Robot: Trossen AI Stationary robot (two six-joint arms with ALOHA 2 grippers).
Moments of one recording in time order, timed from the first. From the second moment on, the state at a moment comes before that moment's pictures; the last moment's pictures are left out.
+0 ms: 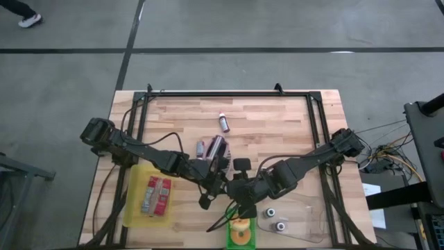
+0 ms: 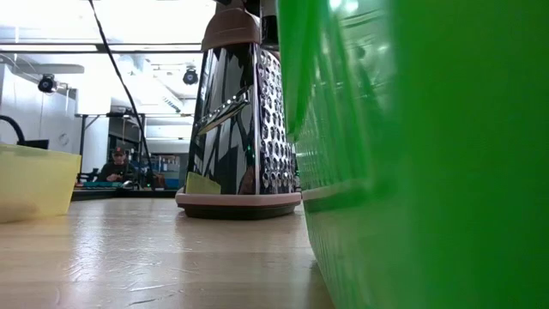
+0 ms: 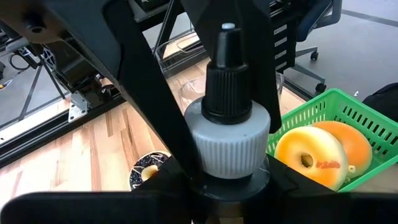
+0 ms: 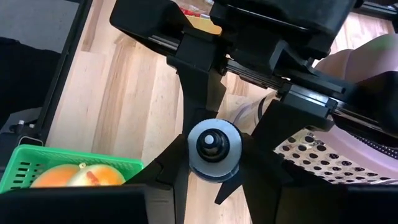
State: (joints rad) left arm -0.32 1.65 1.07 0.15 0.00 0.32; right arm 0.47 1.87 1.83 -0.89 0.34 0.25
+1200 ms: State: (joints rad) left arm -0.34 1.60 1.08 0.05 0.08 0.27; right arm 0.49 1.87 1.83 -0.88 0.39 0.21
